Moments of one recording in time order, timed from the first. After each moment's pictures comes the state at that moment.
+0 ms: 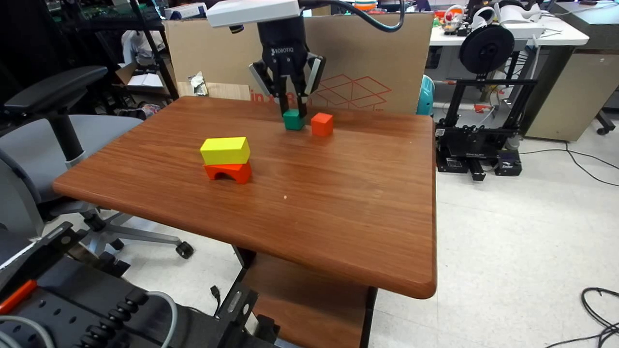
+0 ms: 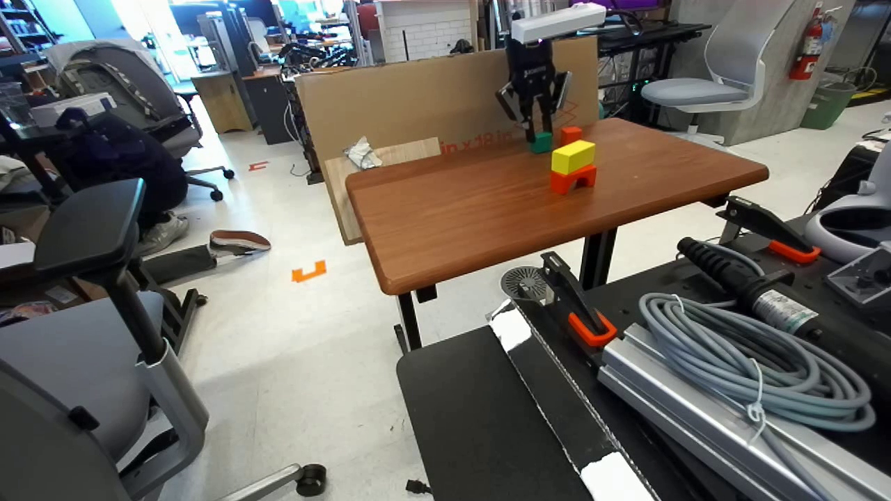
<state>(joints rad) 0.02 0.87 -0.04 -1.41 -0.11 2.13 0.04</state>
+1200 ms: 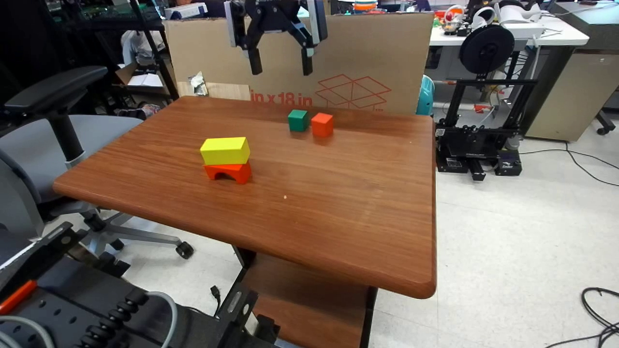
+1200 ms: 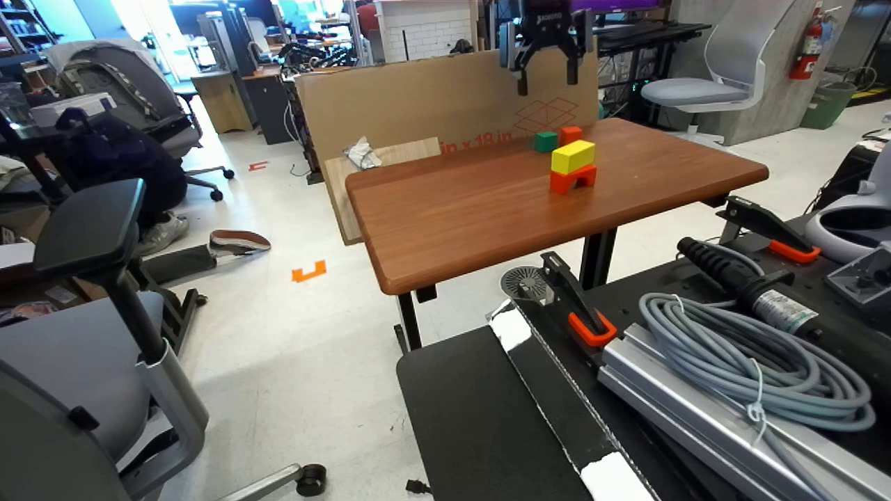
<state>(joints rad) -0.01 0.62 -0.03 -1.64 -0.07 2.16 0.01</state>
